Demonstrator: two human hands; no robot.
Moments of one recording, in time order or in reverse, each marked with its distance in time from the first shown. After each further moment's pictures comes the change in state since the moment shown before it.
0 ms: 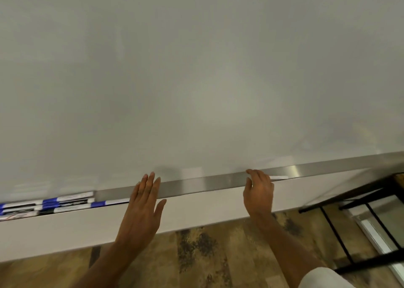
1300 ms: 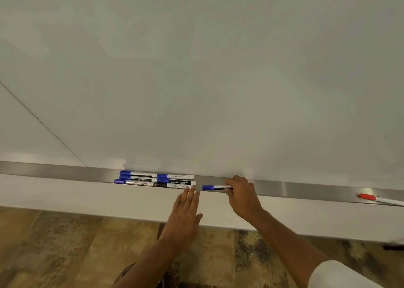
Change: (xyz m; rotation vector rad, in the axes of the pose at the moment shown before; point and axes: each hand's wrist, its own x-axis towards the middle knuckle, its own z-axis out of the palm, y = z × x) left_hand -0.086 -0.142 -0.053 0.092 -0.300 -0.214; right_hand -0.098 -0.270 0.116 0.076 -0.641 -0.435
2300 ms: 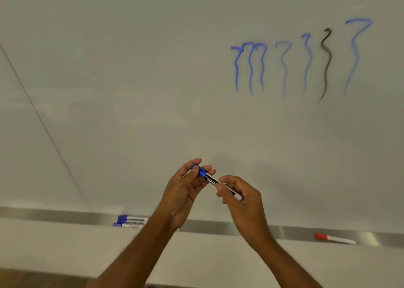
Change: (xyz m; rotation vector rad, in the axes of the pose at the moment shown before) left_hand -0.049 0.170 -0.260 -1.865 0.271 0.093; right_hand -0.126 -0.108 -0.272 0.946 0.416 -0.170
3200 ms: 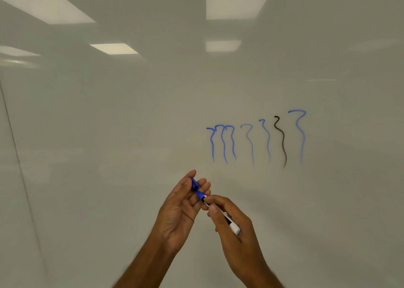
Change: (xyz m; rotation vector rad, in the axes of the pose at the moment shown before) left_hand 0.007 0.083 0.100 -0.306 -0.156 0.094; right_hand 0.038 -0.102 -0.028 0.006 -0.024 -0.283
